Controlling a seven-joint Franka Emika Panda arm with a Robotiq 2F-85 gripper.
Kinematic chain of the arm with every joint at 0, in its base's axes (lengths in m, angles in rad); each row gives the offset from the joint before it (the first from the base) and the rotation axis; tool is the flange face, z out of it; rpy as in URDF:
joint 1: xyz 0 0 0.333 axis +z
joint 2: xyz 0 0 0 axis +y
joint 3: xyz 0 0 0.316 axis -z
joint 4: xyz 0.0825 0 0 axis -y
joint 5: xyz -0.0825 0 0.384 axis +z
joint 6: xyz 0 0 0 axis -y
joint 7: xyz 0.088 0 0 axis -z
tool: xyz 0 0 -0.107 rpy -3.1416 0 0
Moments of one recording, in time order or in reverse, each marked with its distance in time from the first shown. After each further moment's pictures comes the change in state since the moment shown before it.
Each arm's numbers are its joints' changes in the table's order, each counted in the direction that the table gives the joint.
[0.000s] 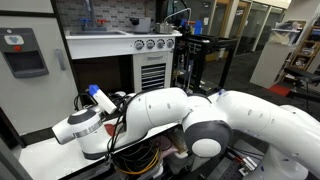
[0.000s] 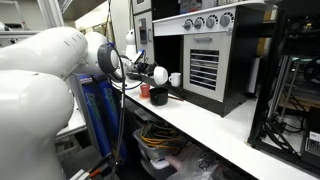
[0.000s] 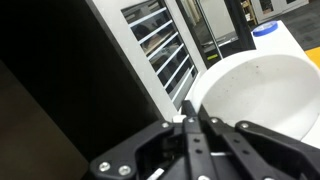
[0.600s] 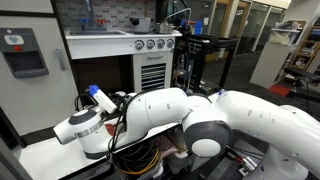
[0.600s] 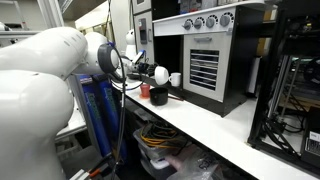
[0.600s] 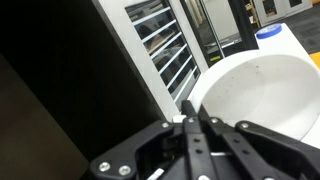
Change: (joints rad) arm 0.001 0.000 0.015 -0.009 -0.001 0.013 -0.018
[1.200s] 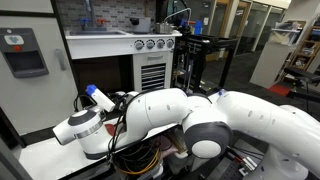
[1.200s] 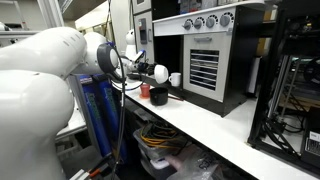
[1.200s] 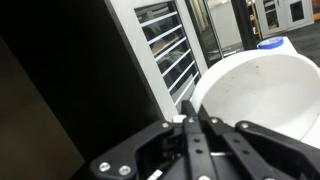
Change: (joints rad) arm 0.011 0.000 0.018 0.000 -0.005 0.000 -0.088
